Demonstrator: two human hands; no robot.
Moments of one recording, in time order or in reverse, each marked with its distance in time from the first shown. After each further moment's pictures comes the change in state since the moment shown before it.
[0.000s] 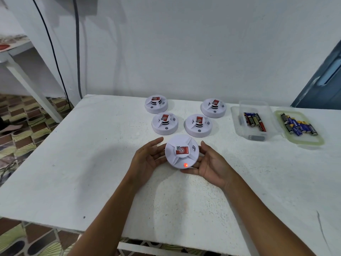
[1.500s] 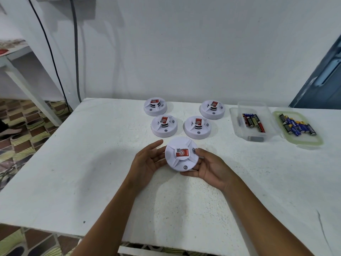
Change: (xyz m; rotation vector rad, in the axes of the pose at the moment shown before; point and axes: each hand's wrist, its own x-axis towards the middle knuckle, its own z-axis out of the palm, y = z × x) left_hand 0.001 0.000 0.001 -0.006 0.001 -0.013; right_hand -0.003 0.001 0.002 -0.096 -0.055 -0.022
